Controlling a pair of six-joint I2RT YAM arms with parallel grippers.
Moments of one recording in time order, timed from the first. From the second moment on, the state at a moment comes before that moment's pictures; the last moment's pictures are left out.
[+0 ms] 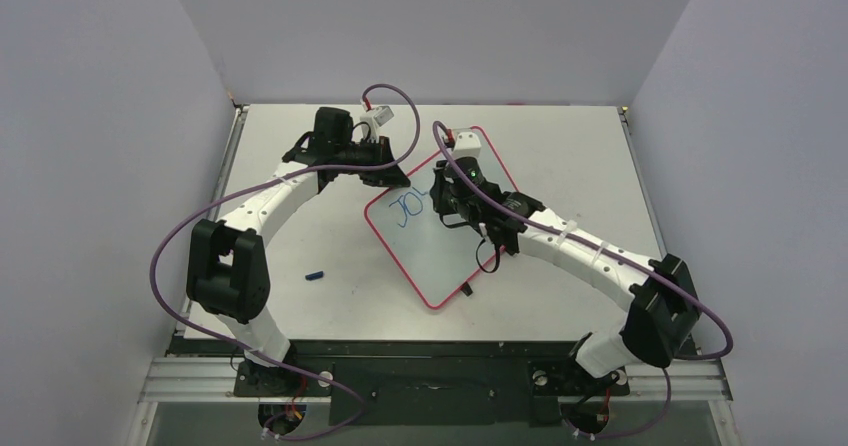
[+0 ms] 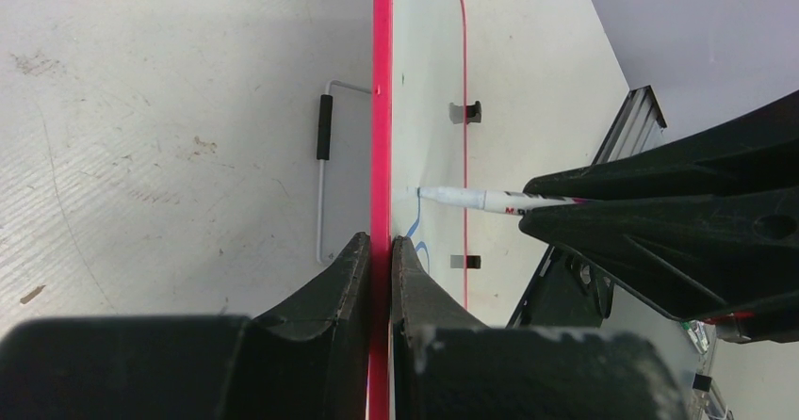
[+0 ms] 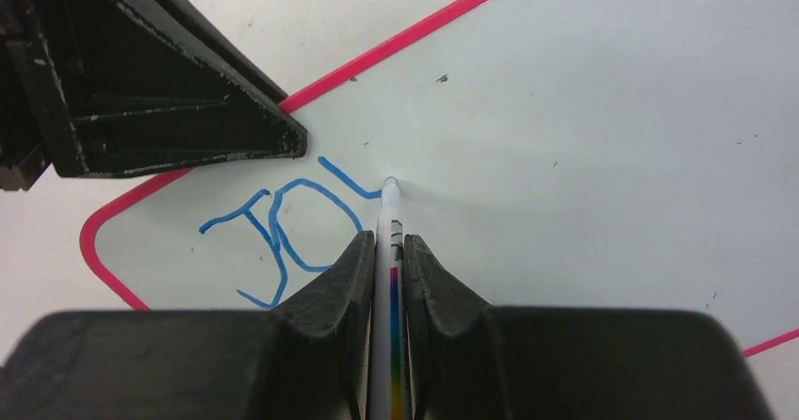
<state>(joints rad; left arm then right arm) -0.33 1.70 1.35 -0.34 0.76 -0.25 0.81 1.47 1.18 -0.26 0.31 0.46</state>
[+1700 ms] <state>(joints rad) -0.33 1.70 1.35 -0.36 0.75 -0.25 0.78 1.44 1.10 -0.23 0.31 0.48</state>
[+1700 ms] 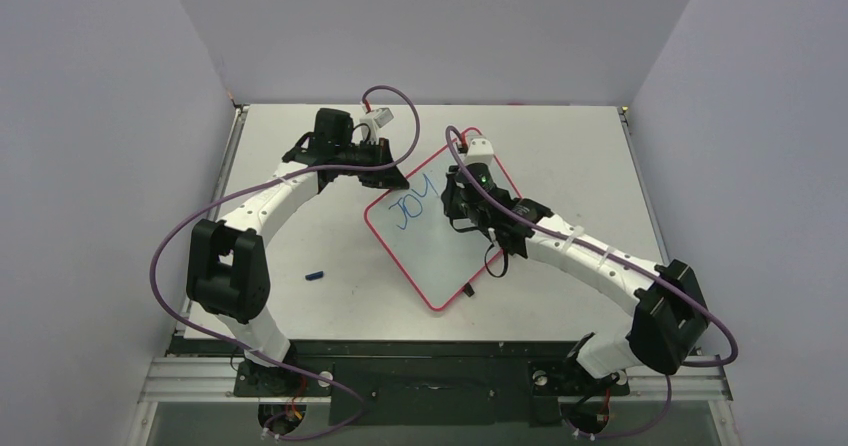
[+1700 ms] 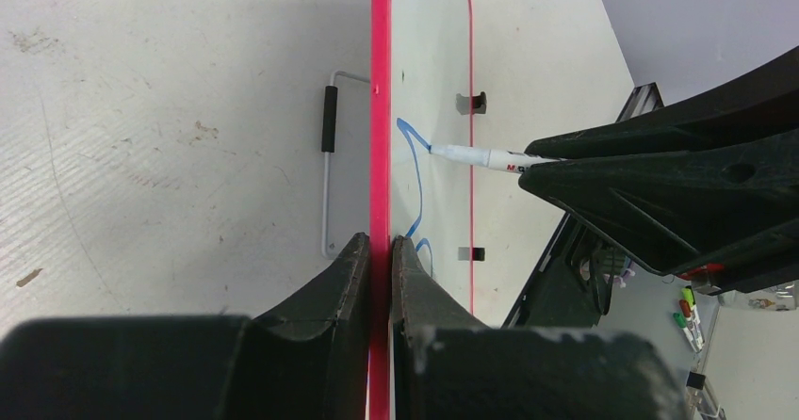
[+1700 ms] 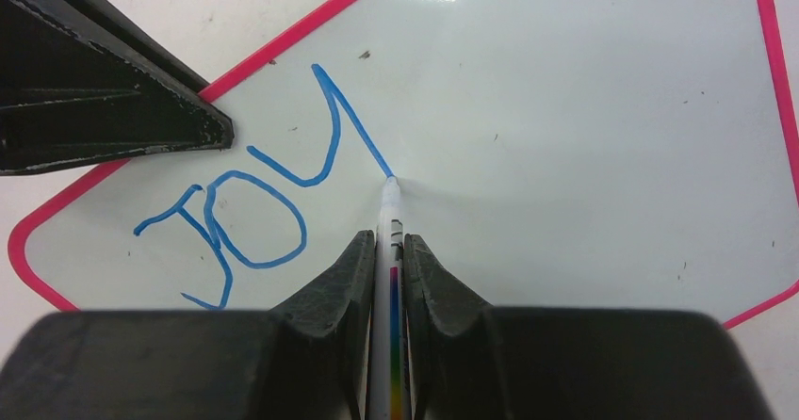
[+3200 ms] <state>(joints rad) -0.35 1.70 1.41 -0.40 0.76 -0.25 0.82 1.26 1.10 -0.35 0.32 0.50</state>
